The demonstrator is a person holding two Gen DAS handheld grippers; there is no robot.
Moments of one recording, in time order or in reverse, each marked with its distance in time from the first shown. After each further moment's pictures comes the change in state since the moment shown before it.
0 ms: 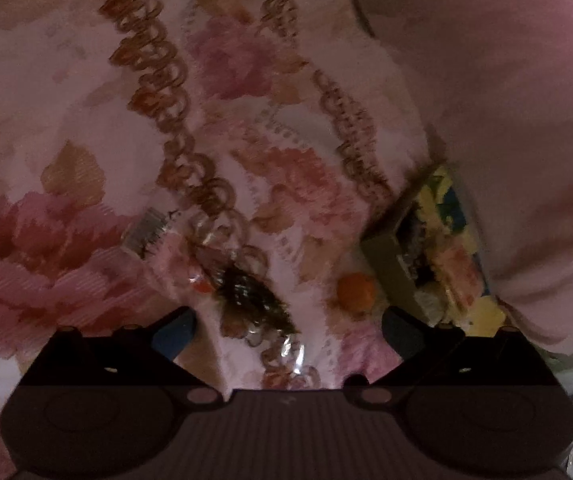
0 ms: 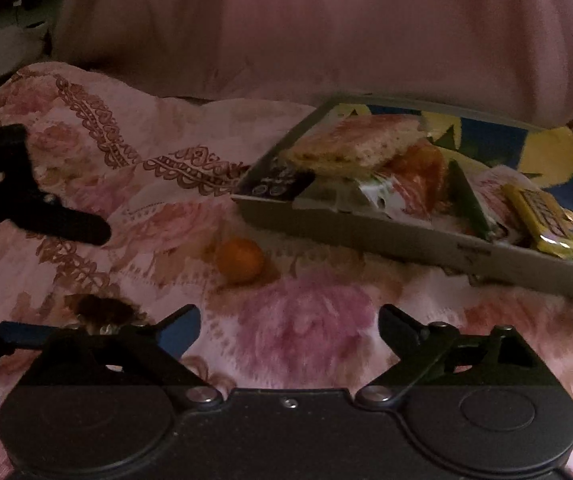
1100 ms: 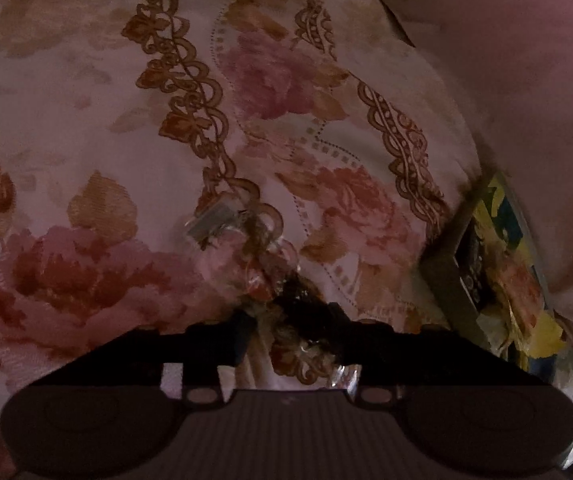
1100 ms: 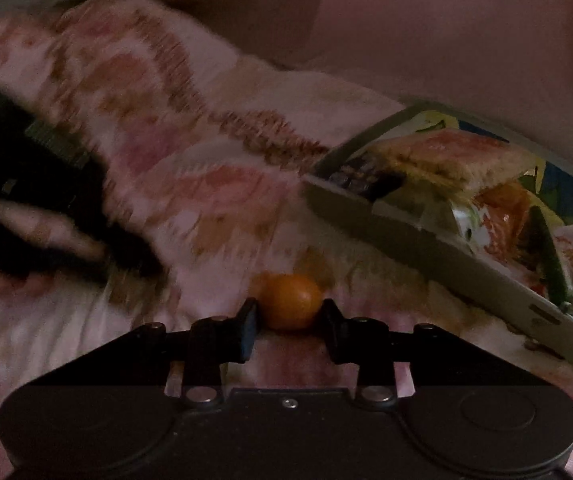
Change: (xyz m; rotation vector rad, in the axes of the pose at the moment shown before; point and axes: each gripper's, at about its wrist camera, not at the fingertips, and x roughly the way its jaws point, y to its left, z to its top) left arm 0.019 0.002 0.009 0.018 -0.060 0.181; right arm 0.017 0.024 0.000 -0.301 0.073 0.118
